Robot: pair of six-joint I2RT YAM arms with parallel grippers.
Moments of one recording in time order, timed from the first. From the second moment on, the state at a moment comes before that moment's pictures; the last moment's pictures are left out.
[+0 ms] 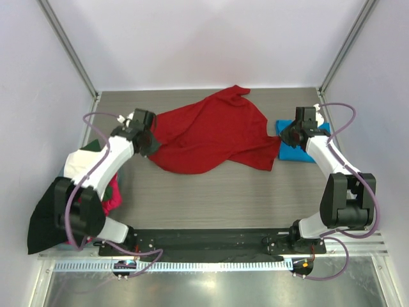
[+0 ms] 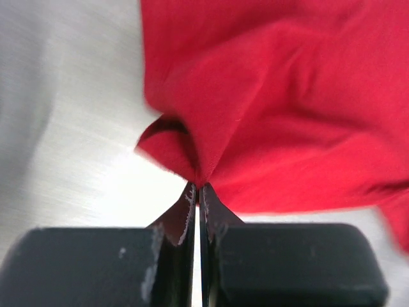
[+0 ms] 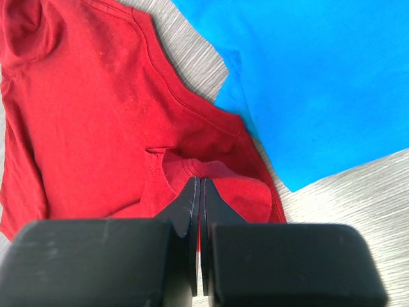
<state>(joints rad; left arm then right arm) -0.33 1.40 1.11 -0.74 -0.24 -0.82 -0.02 1.48 1.04 -0.37 0.05 0.81</state>
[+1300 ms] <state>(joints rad) -0.07 1.69 1.14 -0.55 -0.10 -0.93 -0.02 1.48 0.98 -0.31 0.02 0.81</state>
